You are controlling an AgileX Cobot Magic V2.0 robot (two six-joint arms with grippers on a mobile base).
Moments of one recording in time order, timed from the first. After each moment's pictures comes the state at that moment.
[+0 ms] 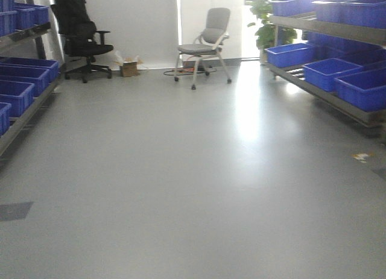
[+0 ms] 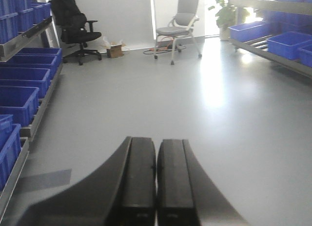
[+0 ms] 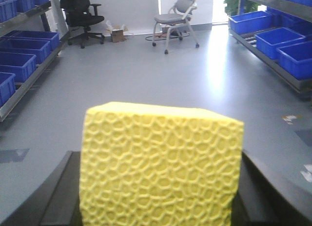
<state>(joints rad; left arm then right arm) -0.08 -0.01 0.00 0.23 0.13 -0.20 0.32 0.07 -0.48 -0.28 0.62 0.35</state>
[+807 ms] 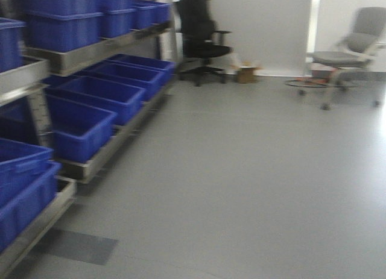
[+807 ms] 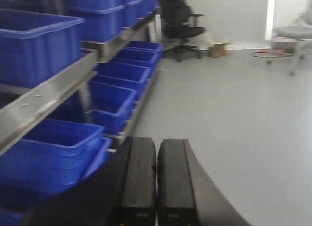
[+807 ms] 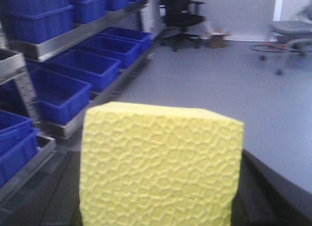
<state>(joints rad) -0.08 -0.01 0.00 0.23 0.13 -0.20 0.32 0.07 -0.48 -0.28 0.62 0.35</state>
